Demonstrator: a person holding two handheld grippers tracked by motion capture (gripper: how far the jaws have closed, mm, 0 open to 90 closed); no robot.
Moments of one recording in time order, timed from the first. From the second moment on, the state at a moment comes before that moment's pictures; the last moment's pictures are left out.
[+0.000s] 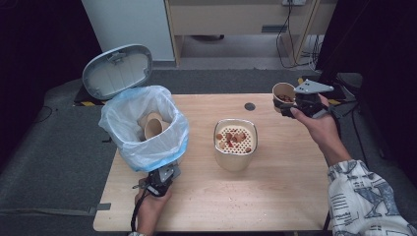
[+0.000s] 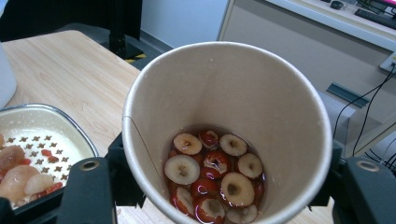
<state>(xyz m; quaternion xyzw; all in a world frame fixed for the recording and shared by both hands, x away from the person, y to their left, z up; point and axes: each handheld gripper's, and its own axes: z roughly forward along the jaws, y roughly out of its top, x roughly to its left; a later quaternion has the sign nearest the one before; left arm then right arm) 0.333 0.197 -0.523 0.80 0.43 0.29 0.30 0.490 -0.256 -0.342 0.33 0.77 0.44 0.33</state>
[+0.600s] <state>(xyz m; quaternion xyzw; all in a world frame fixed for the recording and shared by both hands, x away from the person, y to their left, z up) 0.333 0.197 -0.523 0.80 0.43 0.28 0.30 0.495 -0.237 -0.329 0.29 0.78 0.43 0.34</state>
